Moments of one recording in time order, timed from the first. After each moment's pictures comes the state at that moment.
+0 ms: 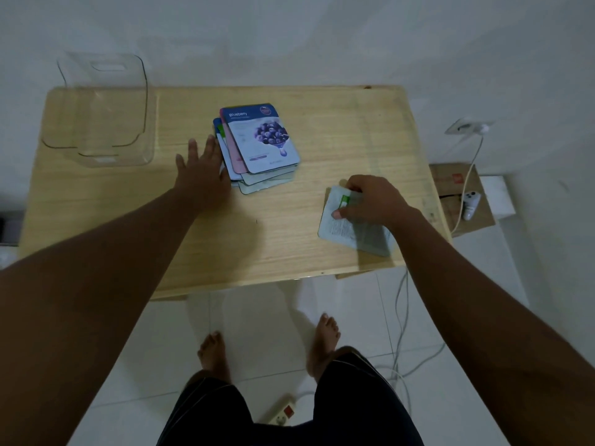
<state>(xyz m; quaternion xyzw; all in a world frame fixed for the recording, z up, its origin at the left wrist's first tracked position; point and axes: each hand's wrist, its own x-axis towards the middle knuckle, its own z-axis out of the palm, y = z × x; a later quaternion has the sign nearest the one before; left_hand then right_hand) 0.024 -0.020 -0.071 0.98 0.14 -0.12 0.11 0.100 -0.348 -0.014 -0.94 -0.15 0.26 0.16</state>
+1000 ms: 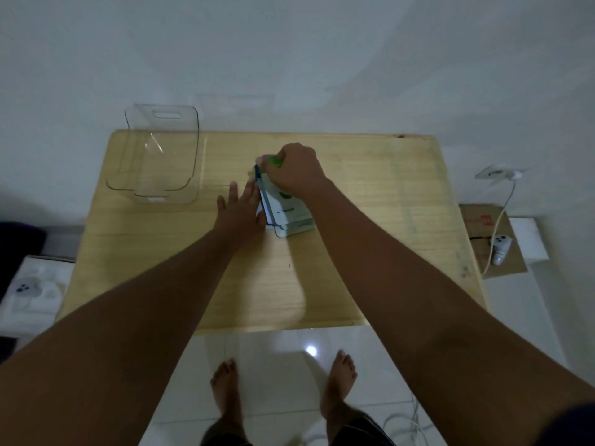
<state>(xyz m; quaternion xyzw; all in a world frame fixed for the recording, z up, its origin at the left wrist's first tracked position) 0.028 -0.011 -0.068 0.96 0.15 -0.15 0.16 0.142 -0.114 0.006 -0.93 -0.20 0.13 0.28</state>
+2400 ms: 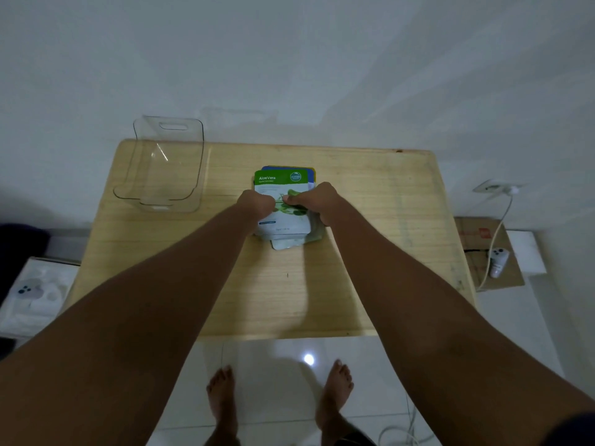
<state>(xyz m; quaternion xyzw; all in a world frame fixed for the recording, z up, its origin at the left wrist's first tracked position) 0.070 -0.036 -0.002 0.65 0.49 -0.12 0.57 0.153 -0.158 -0.017 -0.81 0.04 0.36 0.46</state>
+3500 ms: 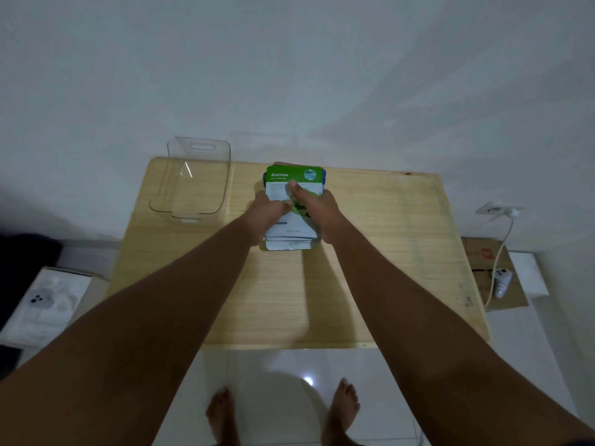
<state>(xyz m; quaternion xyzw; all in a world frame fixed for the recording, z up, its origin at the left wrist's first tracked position) 0.061 0.013 -0.019 0.61 0.31 -0.08 0.72 0.116 -0.126 0.016 -0.71 -0.01 0.31 0.63</state>
